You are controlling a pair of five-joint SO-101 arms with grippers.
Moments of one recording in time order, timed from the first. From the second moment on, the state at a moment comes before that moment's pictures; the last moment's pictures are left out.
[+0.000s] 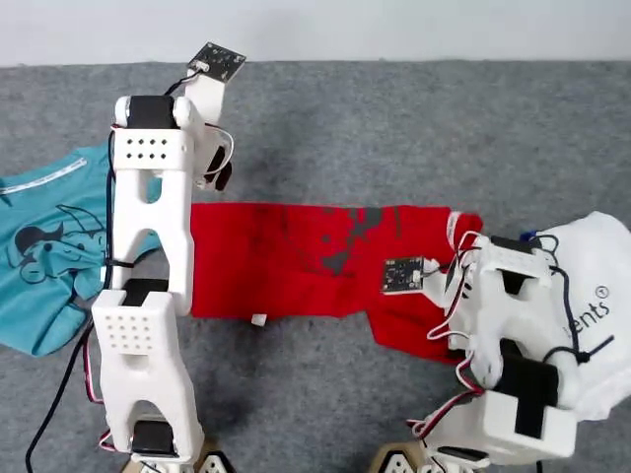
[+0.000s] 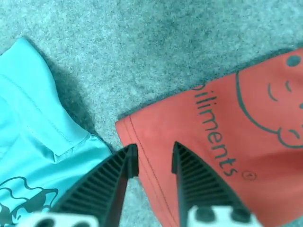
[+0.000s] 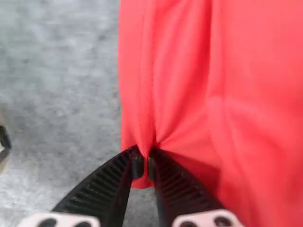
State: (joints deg) left arm -1.7 38.1 -49.6 99.6 -16.7; right arm 11.7 -2.5 39.7 69.5 93.9
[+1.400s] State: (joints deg) left arm 20.8 38.0 -38.2 99.5 -16.7; right arm 4.5 26.5 2.9 53.9 47.9
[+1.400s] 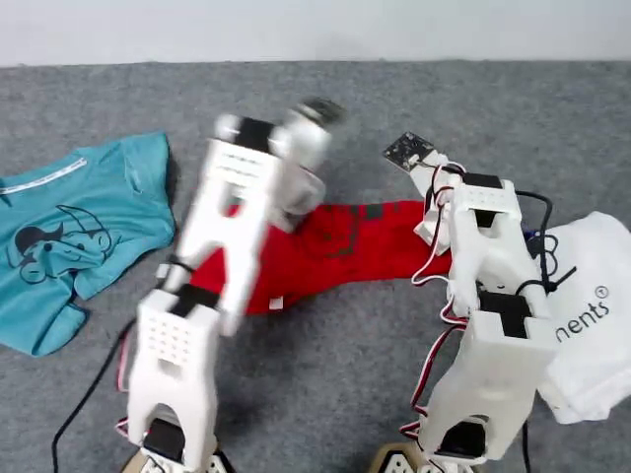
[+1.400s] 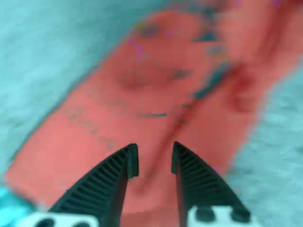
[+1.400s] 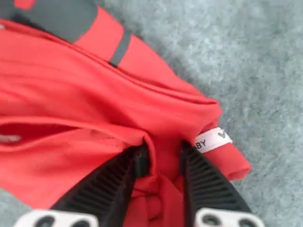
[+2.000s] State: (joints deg) left arm 29.5 37.8 -14.8 85.4 -16.7; right arm 12.0 15.2 -0.2 58.9 34.6
